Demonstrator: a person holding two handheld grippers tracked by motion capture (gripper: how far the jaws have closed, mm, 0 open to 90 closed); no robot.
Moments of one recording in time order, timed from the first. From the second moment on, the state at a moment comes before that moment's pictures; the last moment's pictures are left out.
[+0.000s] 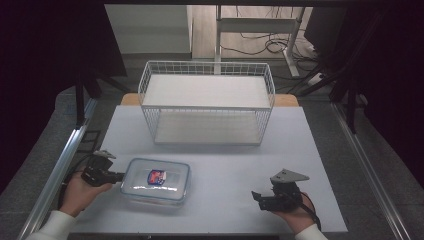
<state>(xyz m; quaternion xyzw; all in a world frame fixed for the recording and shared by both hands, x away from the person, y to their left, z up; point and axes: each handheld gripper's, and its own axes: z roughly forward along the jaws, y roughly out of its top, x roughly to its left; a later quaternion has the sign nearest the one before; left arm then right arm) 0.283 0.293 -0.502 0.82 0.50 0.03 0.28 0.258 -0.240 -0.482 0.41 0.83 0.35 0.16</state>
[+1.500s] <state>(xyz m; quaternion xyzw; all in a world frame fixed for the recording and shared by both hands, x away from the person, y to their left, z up) 0.281 0.161 -0.501 0.86 0.39 -0.05 0.33 0.261 -0.246 -0.481 0.41 0.83 0.35 0.16</state>
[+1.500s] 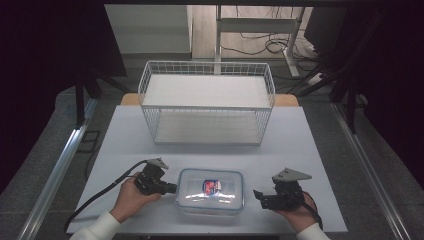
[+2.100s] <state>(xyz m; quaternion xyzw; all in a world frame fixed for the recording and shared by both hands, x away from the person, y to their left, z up) 0.269 0.184 -0.474 0.82 0.41 0.02 0.39 0.262 -0.254 -0.470 0.41 0.81 0.38 0.17</state>
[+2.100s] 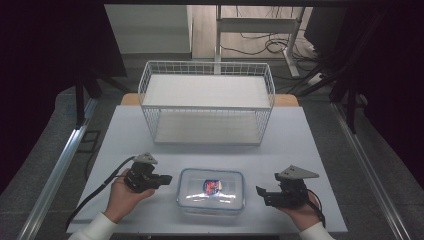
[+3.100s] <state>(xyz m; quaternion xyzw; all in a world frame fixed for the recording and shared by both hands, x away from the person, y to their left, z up) 0.260 0.177 -0.495 0.73 0.46 -0.13 0.49 0.258 -0.244 -0.470 0.42 0.80 0.42 0.08</state>
